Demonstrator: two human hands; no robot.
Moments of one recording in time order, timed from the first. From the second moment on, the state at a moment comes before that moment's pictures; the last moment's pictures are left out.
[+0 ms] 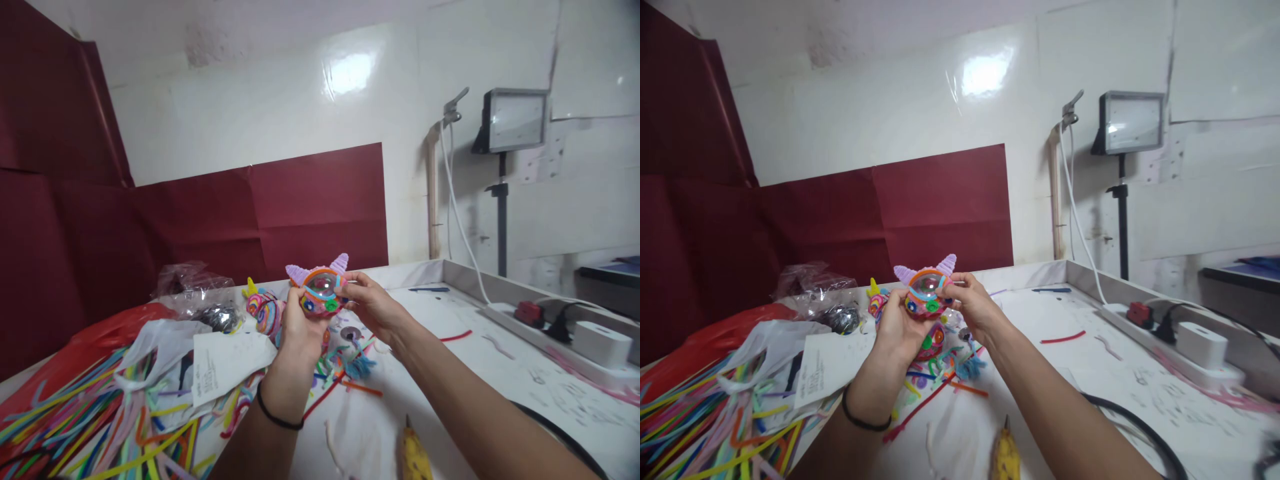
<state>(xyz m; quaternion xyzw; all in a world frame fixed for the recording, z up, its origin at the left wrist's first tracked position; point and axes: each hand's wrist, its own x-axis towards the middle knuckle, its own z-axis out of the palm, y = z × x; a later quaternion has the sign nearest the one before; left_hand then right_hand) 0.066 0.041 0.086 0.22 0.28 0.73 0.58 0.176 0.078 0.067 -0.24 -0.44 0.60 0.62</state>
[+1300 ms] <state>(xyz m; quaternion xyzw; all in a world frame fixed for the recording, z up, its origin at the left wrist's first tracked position) 0.062 0.043 0.080 0.21 0.28 0.72 0.60 0.177 0.082 0.062 -0.25 -0.46 0.59 0.61</state>
